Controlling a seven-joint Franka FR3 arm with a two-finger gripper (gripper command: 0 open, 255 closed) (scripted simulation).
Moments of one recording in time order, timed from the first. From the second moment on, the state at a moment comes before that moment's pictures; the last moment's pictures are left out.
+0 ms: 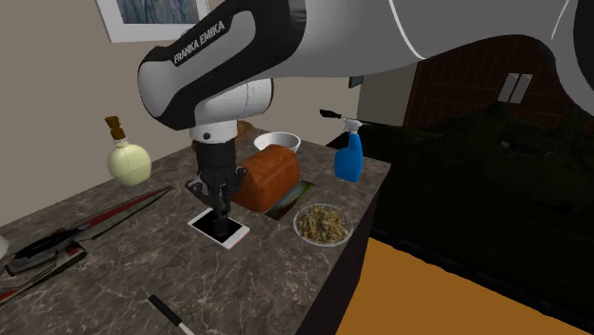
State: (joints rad) arm 0.37 0.49 0.35 -1.54 -0.05 1.96 -0.02
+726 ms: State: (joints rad) arm 0.18 0.39 0.30 -1.65 -0.01 1.96 -0.26
